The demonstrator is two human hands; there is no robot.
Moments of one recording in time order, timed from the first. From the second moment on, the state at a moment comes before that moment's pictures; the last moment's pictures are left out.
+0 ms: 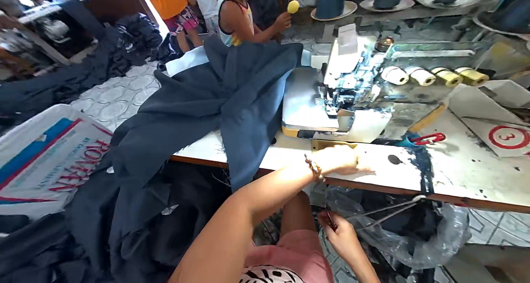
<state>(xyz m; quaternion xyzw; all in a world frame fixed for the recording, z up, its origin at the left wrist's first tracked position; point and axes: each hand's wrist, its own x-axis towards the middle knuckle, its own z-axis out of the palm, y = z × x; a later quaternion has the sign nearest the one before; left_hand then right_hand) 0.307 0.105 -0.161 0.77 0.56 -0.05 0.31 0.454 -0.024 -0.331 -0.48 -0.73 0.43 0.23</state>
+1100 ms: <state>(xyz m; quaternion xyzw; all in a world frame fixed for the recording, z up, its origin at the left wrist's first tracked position) 0.098 0.009 -0.192 0.63 0.75 0.17 0.00 0.475 0.070 -0.305 -0.46 -0.85 0.18 0.17</state>
